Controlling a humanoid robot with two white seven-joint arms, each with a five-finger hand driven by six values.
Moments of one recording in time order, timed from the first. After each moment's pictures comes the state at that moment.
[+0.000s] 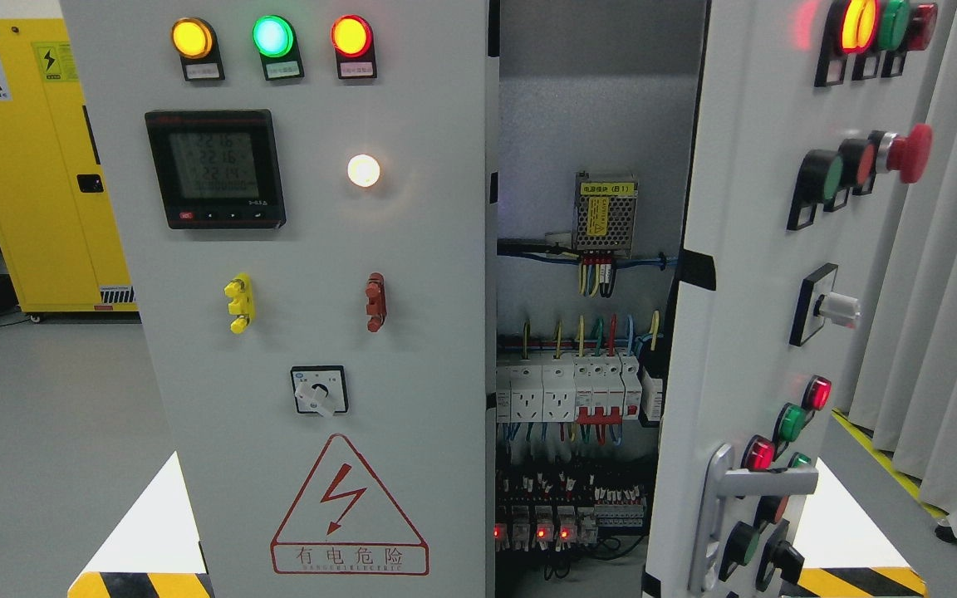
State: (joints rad) left arm 0.24 0.37 -0.34 -1.33 0.43 -0.27 -0.68; right arm 0.00 0.00 0.20 -0.10 -0.14 -0.02 -0.03
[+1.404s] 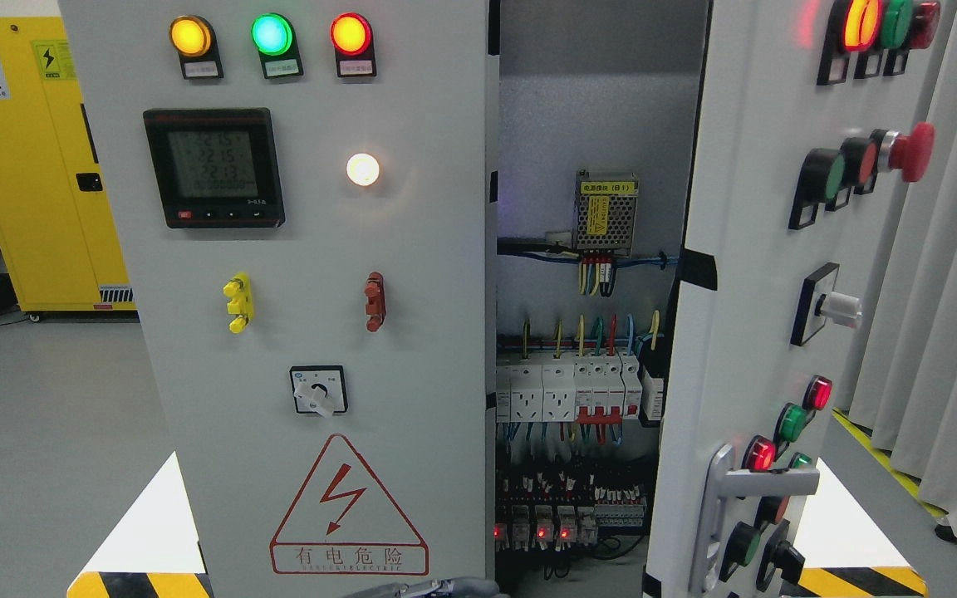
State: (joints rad) left arm -0.47 0.50 -0.37 -1.78 0.93 0.44 -0.76; right arm 0.00 0.00 0.21 -0.10 -0.14 -0.02 -0.03
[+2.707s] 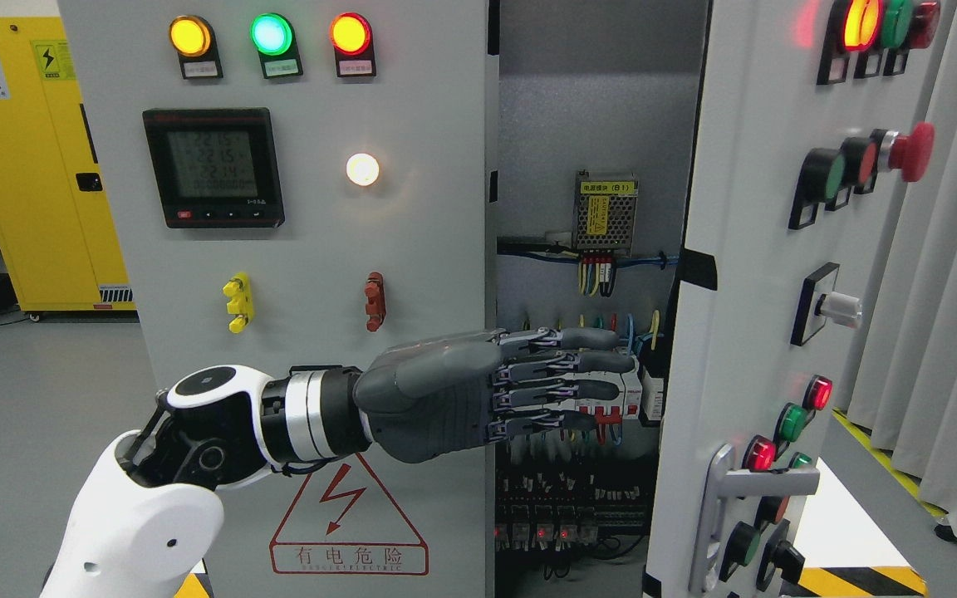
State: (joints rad) left arm -1.05 0.26 -0.37 -1.56 1.02 0.71 -0.76; right arm 0.00 0.00 0.21 -0.10 -0.14 -0.02 -0.03
